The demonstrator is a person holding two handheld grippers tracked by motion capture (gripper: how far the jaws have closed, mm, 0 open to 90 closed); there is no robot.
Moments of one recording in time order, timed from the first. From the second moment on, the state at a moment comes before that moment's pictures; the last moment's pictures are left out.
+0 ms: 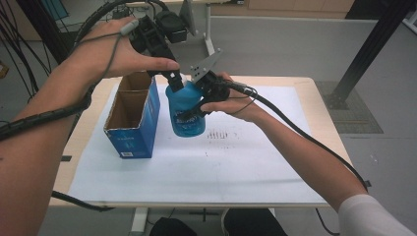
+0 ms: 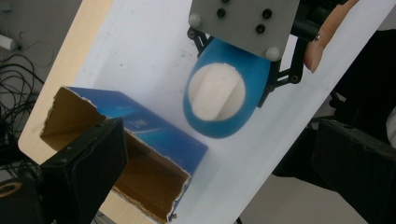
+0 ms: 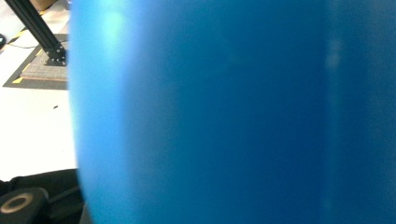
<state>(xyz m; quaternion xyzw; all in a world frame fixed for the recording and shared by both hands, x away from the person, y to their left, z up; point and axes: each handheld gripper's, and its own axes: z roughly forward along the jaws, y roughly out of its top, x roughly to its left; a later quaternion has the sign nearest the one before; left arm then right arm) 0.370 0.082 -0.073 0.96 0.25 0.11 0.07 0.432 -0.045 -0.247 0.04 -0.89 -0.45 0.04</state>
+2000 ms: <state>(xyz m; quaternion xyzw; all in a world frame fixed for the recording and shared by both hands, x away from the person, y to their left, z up) 0.386 0.054 -0.127 0.98 0.18 0.05 0.01 0.416 -0.051 -0.260 0.09 -0.87 -0.48 0.05</state>
